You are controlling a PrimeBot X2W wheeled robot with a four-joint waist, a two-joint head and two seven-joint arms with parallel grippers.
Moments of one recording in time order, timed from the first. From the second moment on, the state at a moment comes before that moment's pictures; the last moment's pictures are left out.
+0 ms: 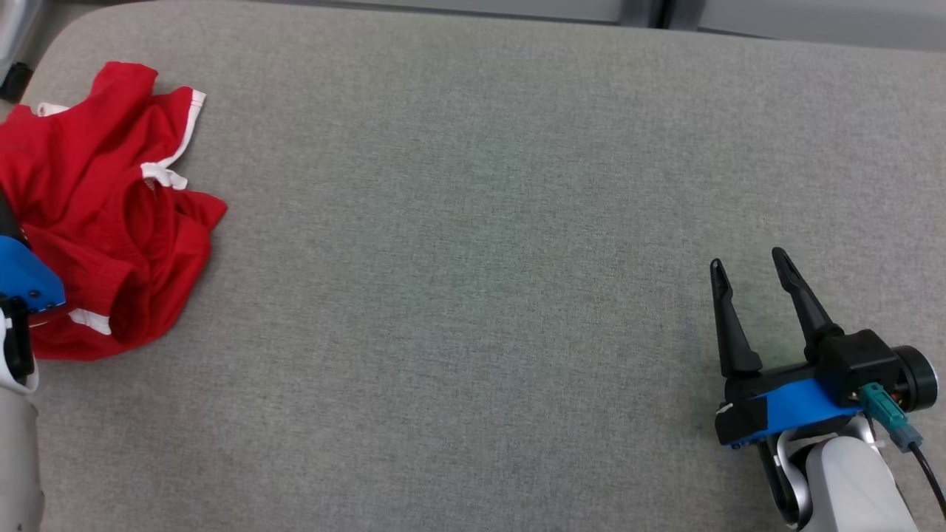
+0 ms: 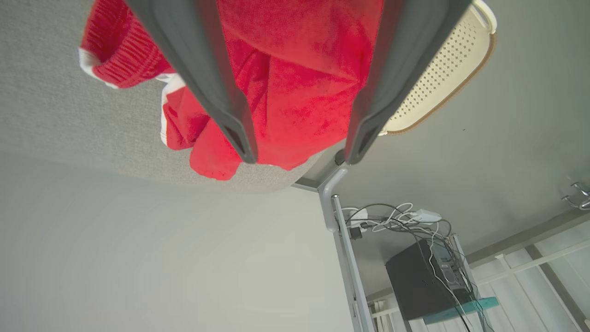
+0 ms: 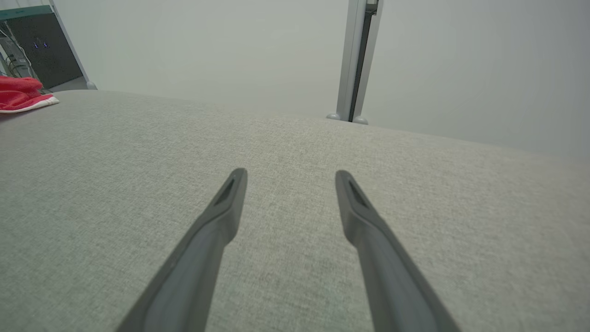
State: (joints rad) left arm -0.68 0.38 0.14 0.78 -0.24 -0.04 -0.10; right arm -0.24 -0.05 -0.04 0.24 -0.04 0.13 -0.26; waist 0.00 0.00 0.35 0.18
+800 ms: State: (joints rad) left arm -0.77 0.40 0.08 1.11 -0.28 -0.11 0.02; right arm -0.26 -0.05 -0.02 0.24 -0.03 0.13 -0.26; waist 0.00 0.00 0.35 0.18
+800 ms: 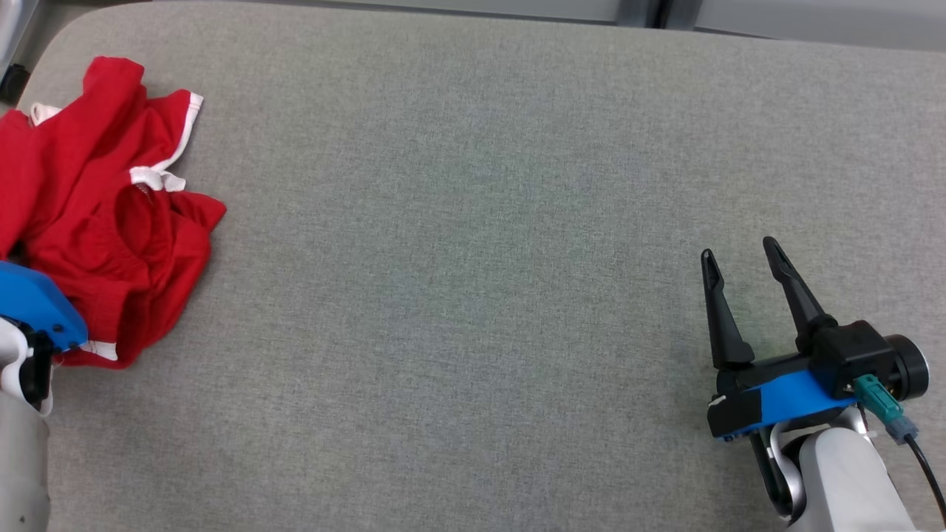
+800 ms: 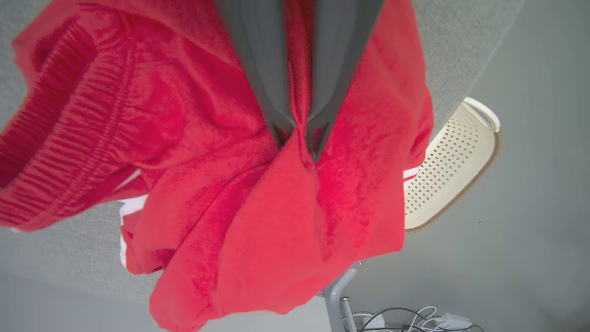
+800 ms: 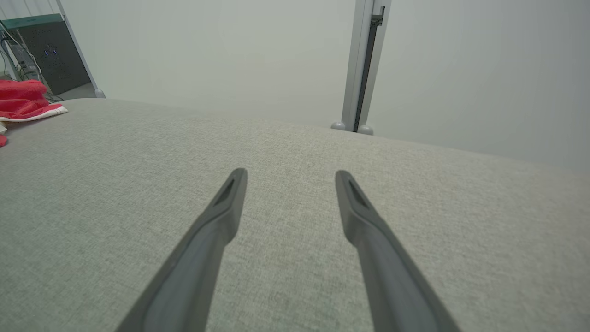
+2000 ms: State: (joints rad) left arm -0.95 0.39 -0.14 0.23 -0.24 -0.12 0.03; right arm -0.22 -0.05 0.03 0.26 0.20 0.13 -0.26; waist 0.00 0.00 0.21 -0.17
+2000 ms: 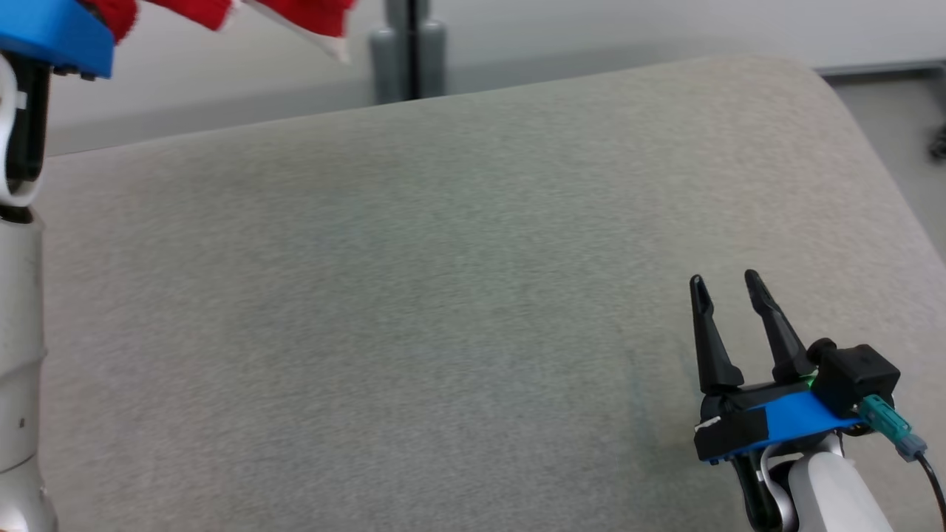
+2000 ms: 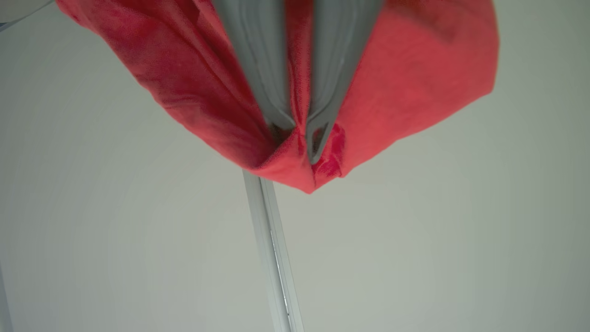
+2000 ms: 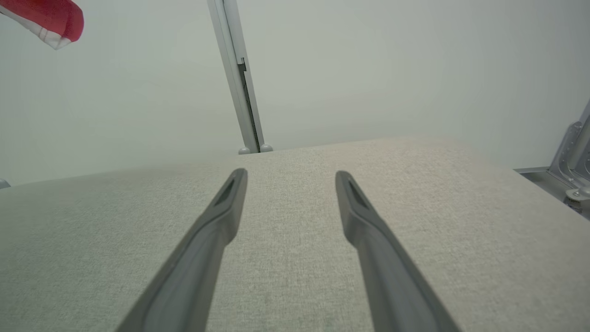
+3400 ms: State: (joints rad) left arm -0.52 0.10 -0.48 0.64 -0.28 -0.10 -0.17; right arm -0.24 -0.05 0.04 0.29 0.23 0.13 -0.26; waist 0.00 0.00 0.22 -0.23
